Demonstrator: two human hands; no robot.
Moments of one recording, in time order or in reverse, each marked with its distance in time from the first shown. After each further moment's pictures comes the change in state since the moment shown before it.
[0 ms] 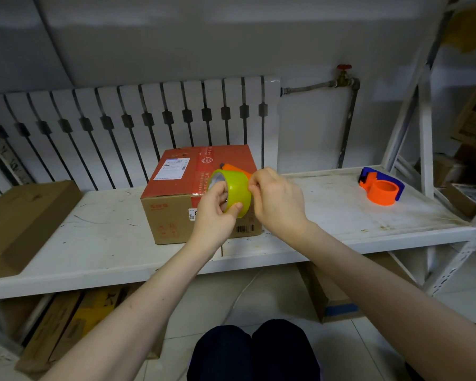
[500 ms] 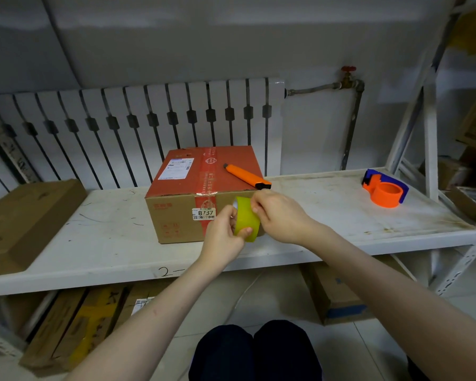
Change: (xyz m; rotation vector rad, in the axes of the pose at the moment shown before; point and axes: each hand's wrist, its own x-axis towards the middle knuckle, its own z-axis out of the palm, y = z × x) left_hand -0.012 -0.043 0.009 0.416 -0.023 -0.065; right_hand -0.007 0.011 0.000 0.074 -0.482 -0.035
